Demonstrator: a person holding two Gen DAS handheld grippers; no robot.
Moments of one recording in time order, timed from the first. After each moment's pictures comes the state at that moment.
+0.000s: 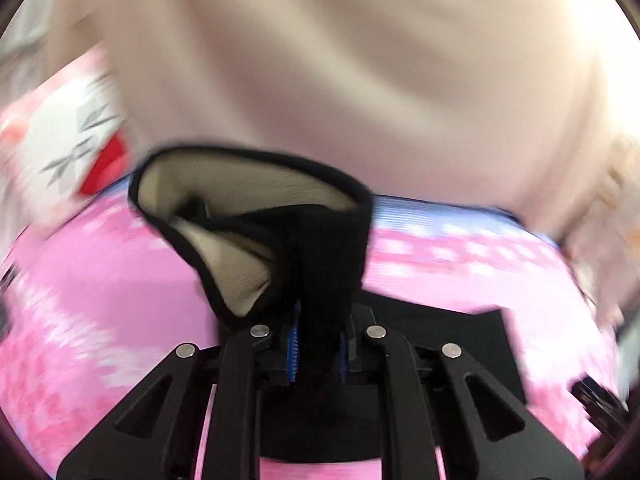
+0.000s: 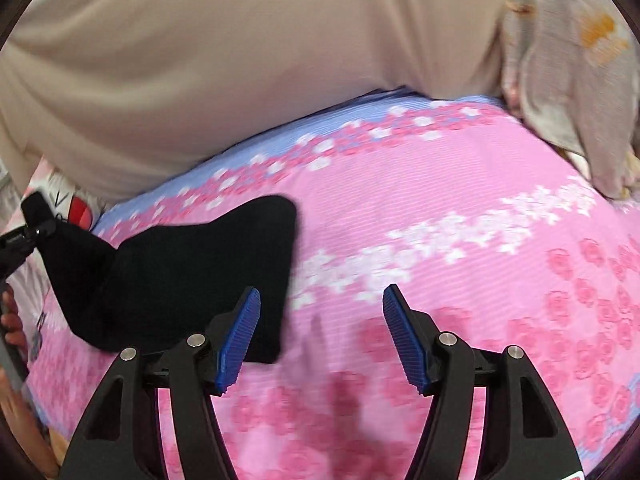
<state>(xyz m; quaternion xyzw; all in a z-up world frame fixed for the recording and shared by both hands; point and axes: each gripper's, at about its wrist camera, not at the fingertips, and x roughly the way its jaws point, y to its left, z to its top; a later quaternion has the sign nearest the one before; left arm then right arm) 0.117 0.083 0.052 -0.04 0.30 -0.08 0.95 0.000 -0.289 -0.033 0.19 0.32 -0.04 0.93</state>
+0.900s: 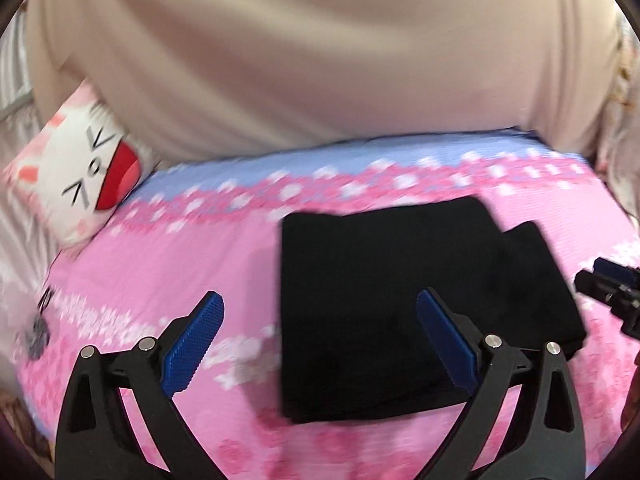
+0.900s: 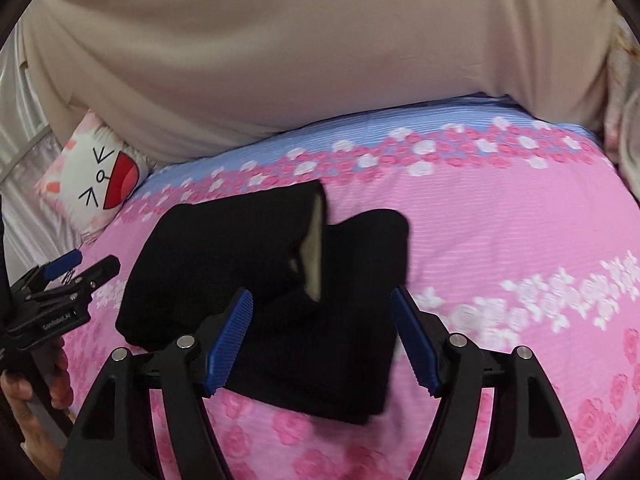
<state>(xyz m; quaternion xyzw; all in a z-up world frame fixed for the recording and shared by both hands) 0.108 0.052 -0.007 0.07 0.34 0.00 0.94 0.094 -0.201 -0.015 0.12 0.36 0.09 0.92</state>
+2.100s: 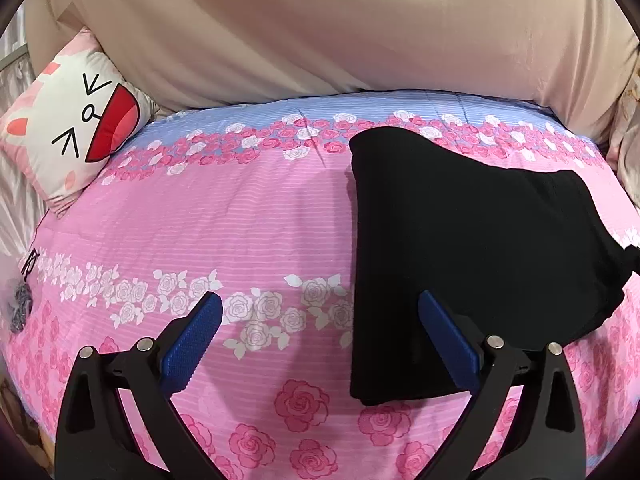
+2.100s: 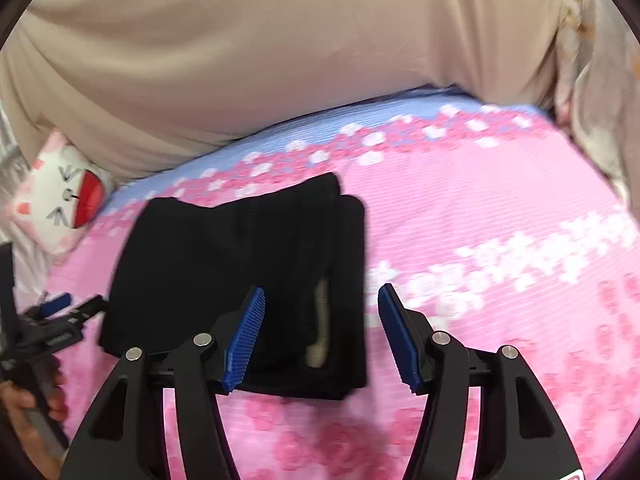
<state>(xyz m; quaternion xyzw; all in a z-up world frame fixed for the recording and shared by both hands) 0.104 0.089 -0.044 0.04 0.40 -0.01 0.92 0.049 -0.222 -0.024 0.15 0.34 -0.02 0.93</state>
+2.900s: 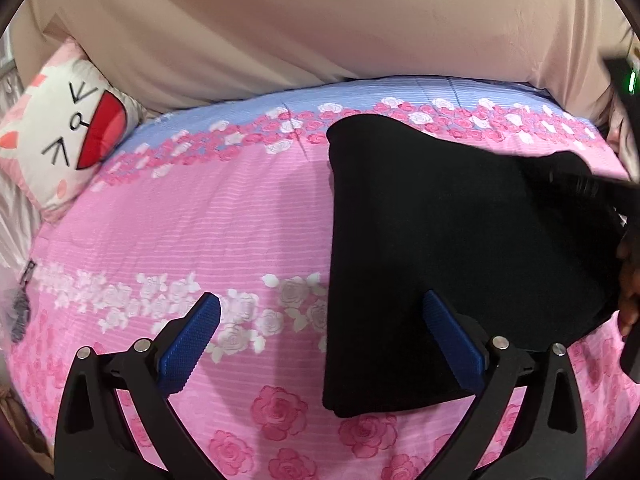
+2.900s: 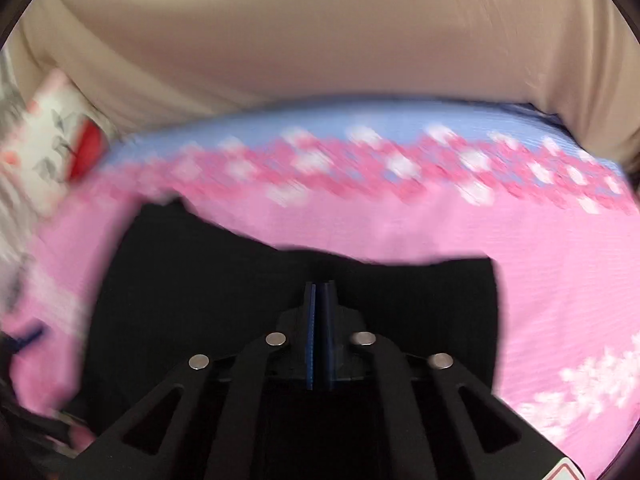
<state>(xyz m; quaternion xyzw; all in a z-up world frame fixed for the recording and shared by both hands) 0.115 0.072 -0.059 0.06 0.41 -0.02 0.91 0.189 -0.191 -0.047 0.12 0.41 0.06 0.90</state>
